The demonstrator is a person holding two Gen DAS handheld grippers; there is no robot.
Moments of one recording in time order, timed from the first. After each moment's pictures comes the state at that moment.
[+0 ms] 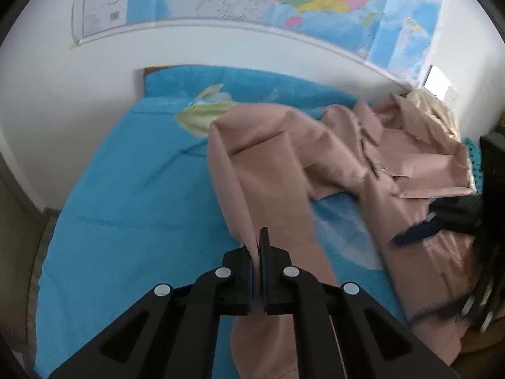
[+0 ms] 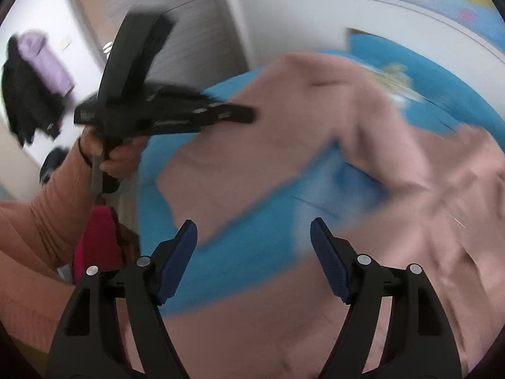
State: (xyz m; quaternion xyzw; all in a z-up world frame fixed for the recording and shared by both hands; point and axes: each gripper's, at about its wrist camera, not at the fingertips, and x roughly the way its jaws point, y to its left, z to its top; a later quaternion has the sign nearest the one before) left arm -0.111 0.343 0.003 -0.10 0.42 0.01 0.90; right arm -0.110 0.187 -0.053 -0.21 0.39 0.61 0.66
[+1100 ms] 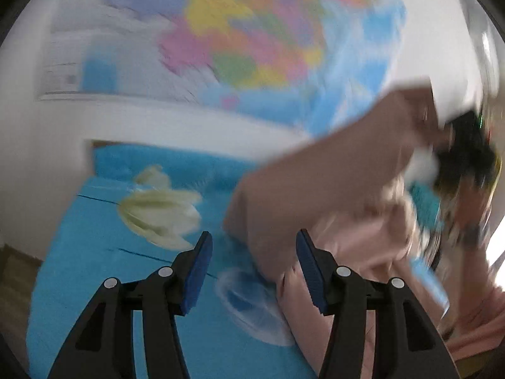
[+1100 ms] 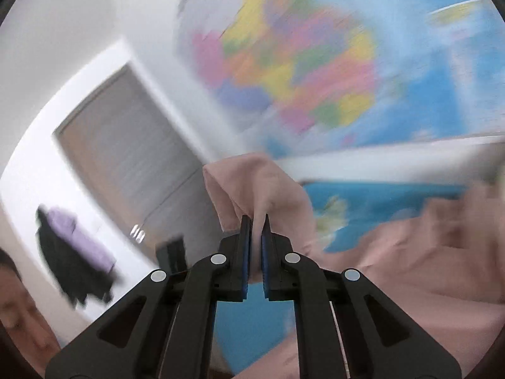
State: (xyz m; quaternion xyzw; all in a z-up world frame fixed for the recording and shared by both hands) left arm -0.073 0.311 0.076 -0.12 0.32 -0.09 0.94; right arm 0.031 -0.021 0.147 0.18 0.29 0.56 0.75
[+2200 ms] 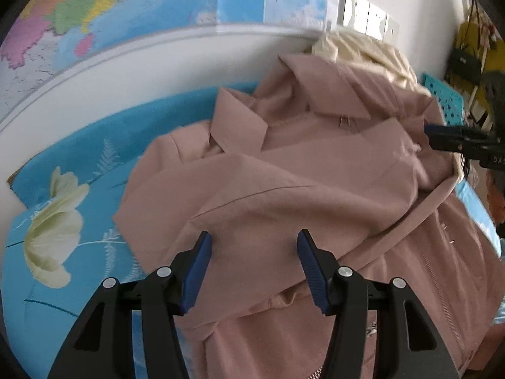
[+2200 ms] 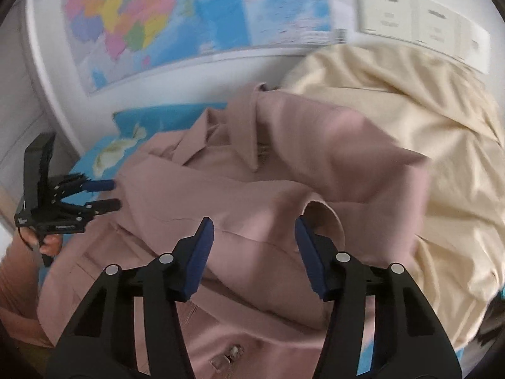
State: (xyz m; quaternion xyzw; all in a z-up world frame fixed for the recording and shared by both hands) left arm 0.057 0.149 -0.015 0.04 0.44 -0.12 0.89; right arm 0.058 -0.105 -0.019 -0.04 0.37 0.29 0.88
